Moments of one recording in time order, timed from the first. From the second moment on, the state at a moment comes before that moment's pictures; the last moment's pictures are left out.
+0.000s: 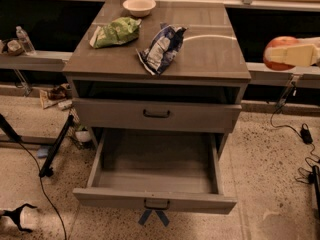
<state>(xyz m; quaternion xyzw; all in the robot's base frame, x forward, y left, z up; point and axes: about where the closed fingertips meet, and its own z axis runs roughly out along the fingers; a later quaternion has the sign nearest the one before) 0.593 -0.307 0.964 -0.22 0.78 0.22 0.54</state>
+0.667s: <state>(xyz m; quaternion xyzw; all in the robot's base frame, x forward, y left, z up) 0.514 -0.253 0.902 -0.23 0.79 0.27 0.51</state>
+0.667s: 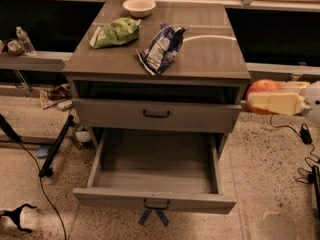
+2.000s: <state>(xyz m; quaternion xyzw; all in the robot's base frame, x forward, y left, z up) 0.490 -0.154 0.740 -0.27 0.74 0.39 0.47</state>
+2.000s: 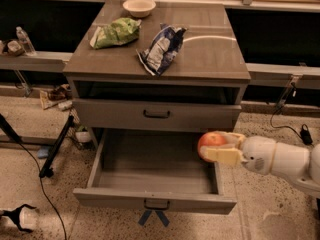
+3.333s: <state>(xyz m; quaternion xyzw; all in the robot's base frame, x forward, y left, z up) 0.533 -0.068 0.639 -0.37 0.69 0.37 0.51</state>
